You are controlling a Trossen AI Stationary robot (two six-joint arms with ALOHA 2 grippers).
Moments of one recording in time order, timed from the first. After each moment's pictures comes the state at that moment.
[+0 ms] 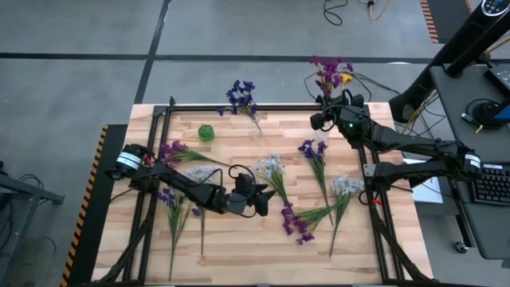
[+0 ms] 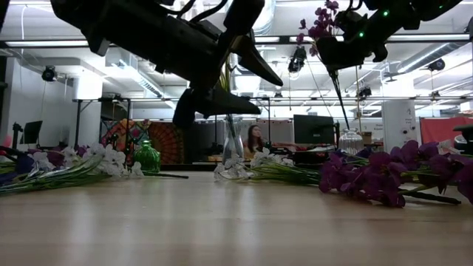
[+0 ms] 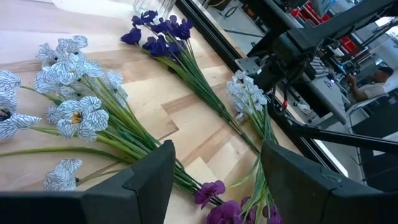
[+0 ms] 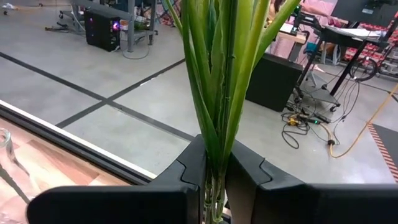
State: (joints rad) left arm -0.32 1.86 0.94 0.51 -0.69 -1.00; right arm -0.42 0.99 0.70 0.02 0.77 0.02
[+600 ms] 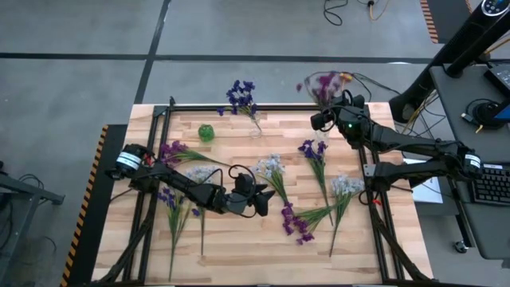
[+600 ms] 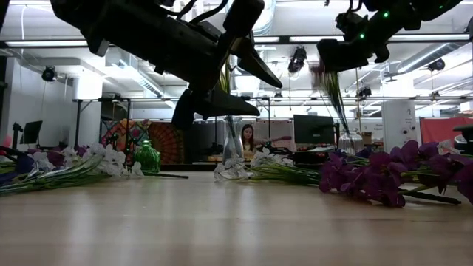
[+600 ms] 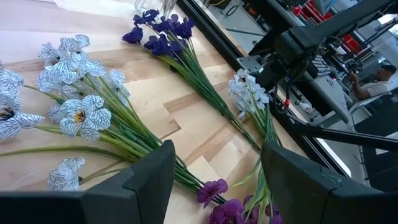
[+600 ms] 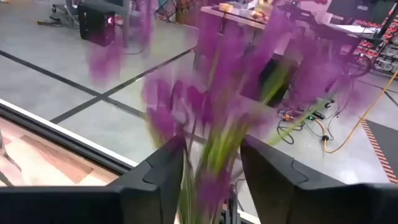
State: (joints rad) left arm -0.32 1.86 0.94 0.50 -0.69 -1.00; right arm -0.42 0.98 0.70 -0.01 0.79 0.03
